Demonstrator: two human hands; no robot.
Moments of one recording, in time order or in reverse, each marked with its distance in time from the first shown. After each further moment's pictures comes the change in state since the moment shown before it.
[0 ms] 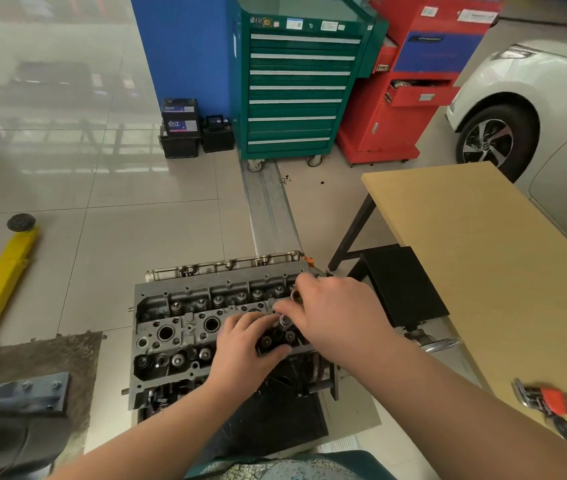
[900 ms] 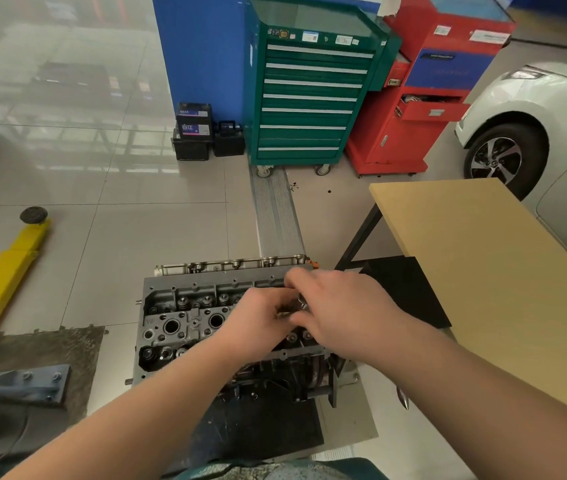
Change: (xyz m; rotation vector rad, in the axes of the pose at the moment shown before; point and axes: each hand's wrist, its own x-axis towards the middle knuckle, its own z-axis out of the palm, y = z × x) left_hand 0.035 0.053 -0.063 -0.357 -0.086 0.165; right_hand -0.001 0.003 -0.027 -0.059 -0.136 -0.194
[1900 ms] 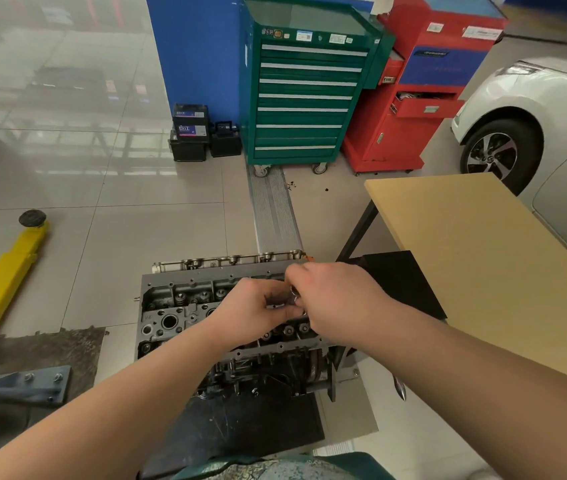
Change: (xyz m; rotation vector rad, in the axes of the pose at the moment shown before) left_hand 0.001 0.002 -0.010 -0.044 -0.031 0.041; right_hand -0.001 0.002 0.003 -0.033 -0.017 -0.015
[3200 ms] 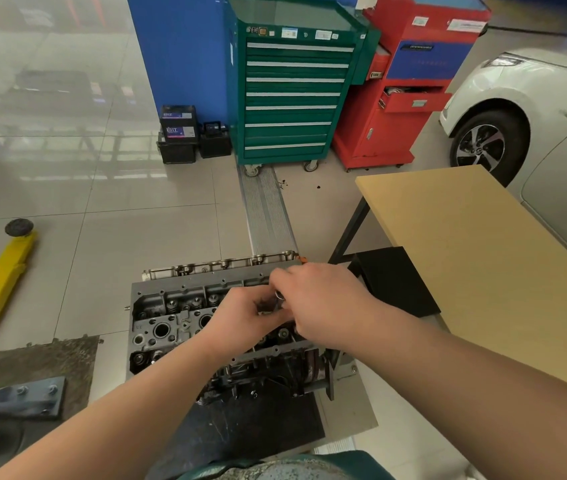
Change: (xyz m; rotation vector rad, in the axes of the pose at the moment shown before) left_hand -0.002 -0.004 0.008 -0.063 0.048 -0.118; right_hand 0.006 -0.001 0.005 0.026 0.073 -0.069
